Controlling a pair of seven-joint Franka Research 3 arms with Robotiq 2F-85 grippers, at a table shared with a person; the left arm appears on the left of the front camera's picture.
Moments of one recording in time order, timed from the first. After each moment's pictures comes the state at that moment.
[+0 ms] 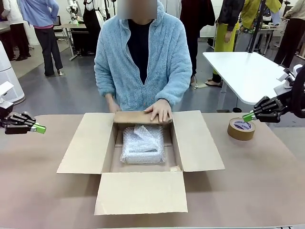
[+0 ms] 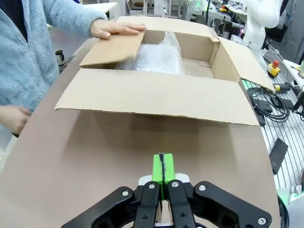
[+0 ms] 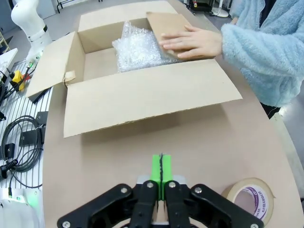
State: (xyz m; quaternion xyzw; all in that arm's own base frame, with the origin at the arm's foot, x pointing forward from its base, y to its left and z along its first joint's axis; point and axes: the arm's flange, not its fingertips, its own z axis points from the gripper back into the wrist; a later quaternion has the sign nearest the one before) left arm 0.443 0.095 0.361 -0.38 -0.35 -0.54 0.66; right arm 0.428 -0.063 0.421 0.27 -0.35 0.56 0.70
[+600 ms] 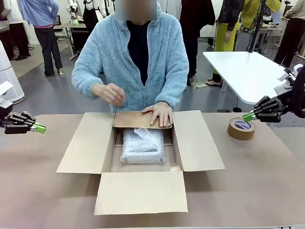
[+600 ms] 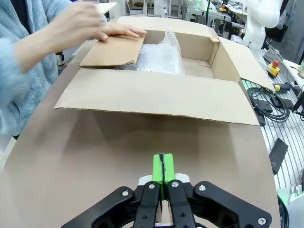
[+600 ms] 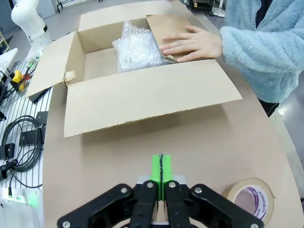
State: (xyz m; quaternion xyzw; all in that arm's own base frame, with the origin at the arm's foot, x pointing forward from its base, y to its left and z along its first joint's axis) left arm 0.443 0.095 0.361 -0.38 -0.35 -0.54 0.66; right arm 0.428 -0.063 0.421 0.27 -0.35 0.56 0.70
